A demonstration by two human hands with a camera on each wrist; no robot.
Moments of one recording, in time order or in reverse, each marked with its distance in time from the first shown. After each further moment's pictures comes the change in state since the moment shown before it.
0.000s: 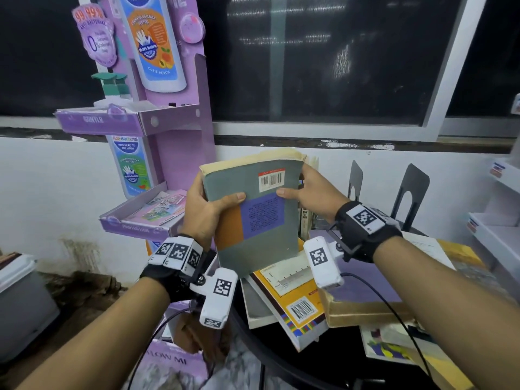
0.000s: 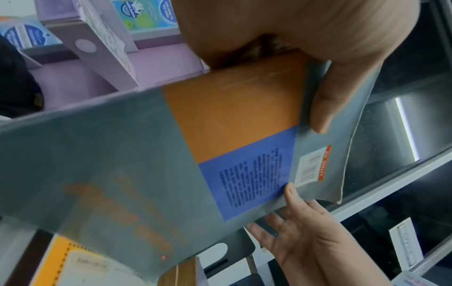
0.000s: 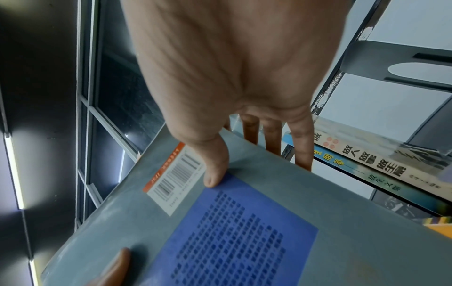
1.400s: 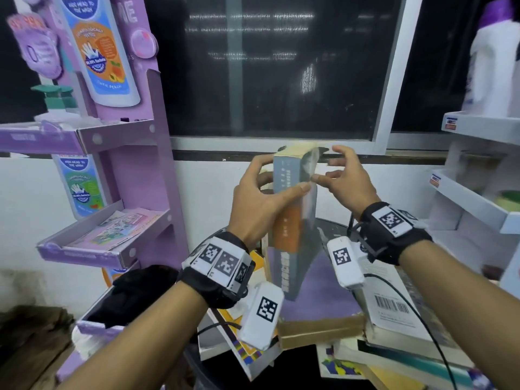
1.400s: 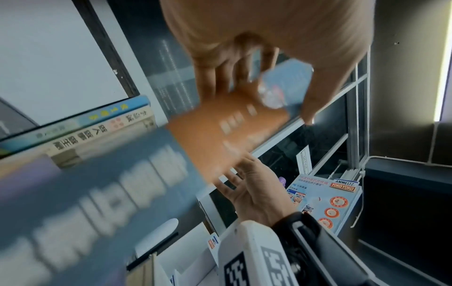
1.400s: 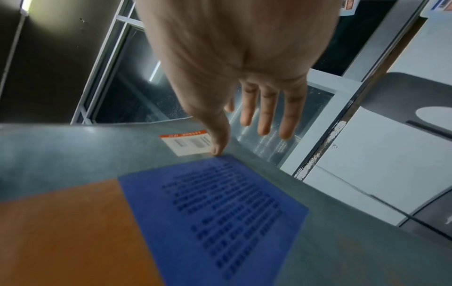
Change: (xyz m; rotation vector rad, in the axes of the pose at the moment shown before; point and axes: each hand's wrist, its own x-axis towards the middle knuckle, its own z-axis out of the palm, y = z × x) left_hand -0.011 0.028 0.155 0.071 -0.277 0.110; right_hand -0.022 0.022 -0.126 -0.131 0.523 0.028
